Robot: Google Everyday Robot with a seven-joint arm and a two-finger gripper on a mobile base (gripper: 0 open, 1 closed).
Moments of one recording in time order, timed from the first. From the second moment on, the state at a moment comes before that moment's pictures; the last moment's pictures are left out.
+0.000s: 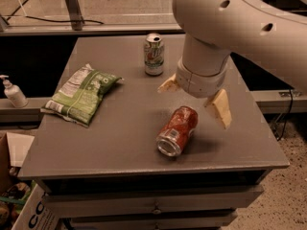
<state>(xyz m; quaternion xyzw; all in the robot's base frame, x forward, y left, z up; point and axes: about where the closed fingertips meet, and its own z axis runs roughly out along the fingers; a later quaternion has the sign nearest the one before) 0.491 -0.100 0.853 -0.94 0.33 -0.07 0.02</state>
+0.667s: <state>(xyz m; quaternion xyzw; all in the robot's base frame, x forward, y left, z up) 0.489 -0.110 0.836 -0.94 0.34 -0.05 0.02</state>
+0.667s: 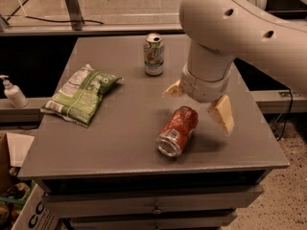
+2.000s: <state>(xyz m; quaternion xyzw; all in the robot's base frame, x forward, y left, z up) 0.462 -0.083 0.803 -0.95 0.31 -0.02 0.00</state>
